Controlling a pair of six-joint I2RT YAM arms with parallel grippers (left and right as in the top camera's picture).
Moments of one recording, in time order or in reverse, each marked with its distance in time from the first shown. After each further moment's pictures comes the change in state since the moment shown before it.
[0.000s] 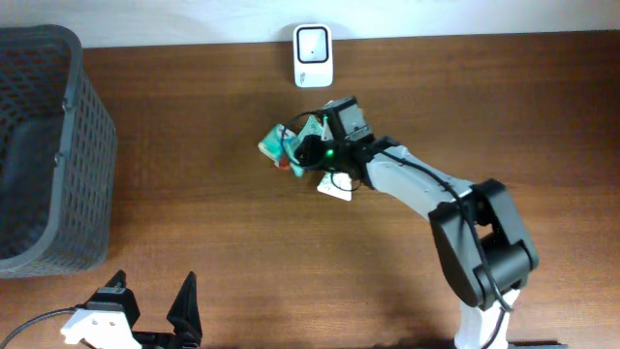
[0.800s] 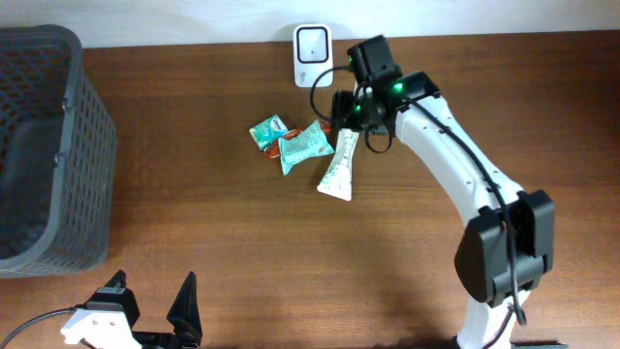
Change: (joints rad) left arm 0.000 0.000 0.000 0.000 0.000 0.000; right arm -0.119 -0.017 0.439 -0.680 0.273 -0.158
